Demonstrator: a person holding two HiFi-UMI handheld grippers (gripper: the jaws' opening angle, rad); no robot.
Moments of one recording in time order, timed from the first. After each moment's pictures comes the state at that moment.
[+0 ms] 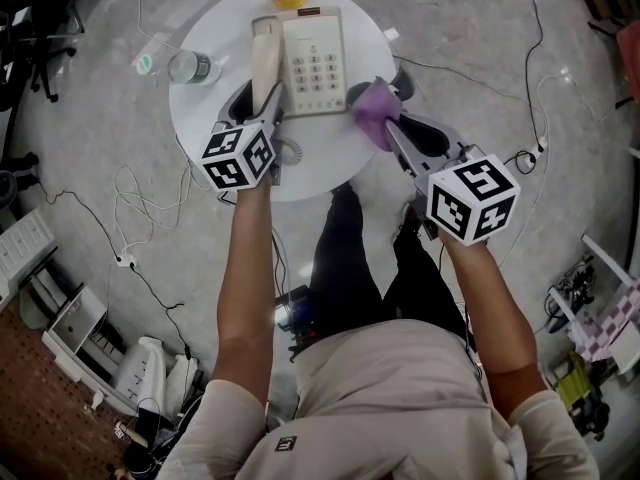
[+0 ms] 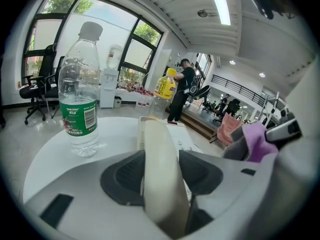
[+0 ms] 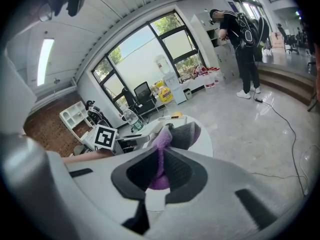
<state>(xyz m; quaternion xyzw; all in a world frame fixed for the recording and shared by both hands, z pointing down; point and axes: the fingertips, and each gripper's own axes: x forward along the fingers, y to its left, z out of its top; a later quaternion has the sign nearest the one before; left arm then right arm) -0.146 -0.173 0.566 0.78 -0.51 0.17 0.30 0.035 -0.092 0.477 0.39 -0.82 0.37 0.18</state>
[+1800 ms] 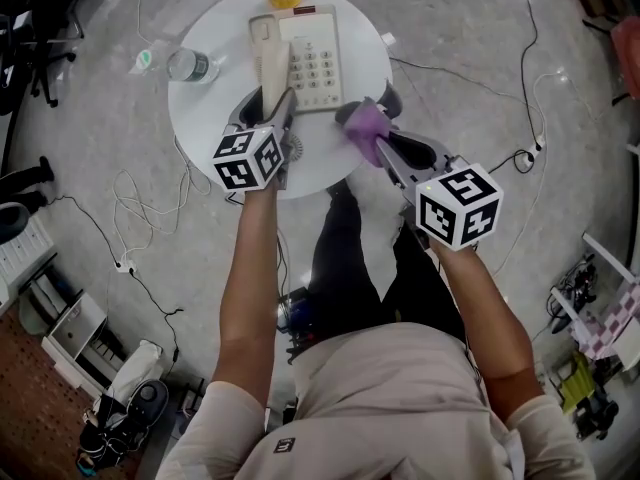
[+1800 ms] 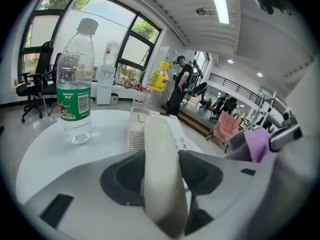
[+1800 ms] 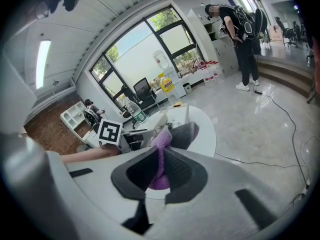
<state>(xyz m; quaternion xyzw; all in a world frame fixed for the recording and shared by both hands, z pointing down) -0.129 -0.152 0.582 0.79 -0.49 0.18 0.31 0.025 -0.053 0.499 0.38 -0.81 0.40 0.19</state>
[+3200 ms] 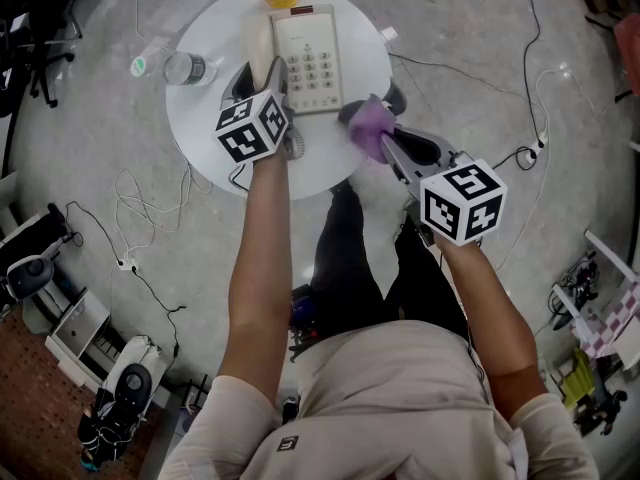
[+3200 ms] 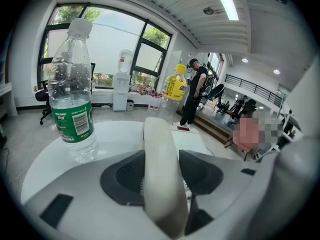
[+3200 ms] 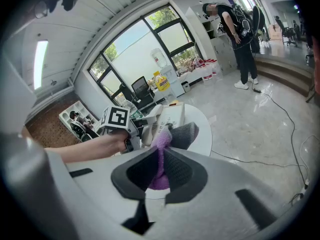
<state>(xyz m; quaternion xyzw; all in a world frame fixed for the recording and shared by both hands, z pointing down) -0.145 -0.208 0.581 0.74 -0.58 0.18 0.30 0.032 -0.061 0.512 0.39 -0.81 0.40 0.20</state>
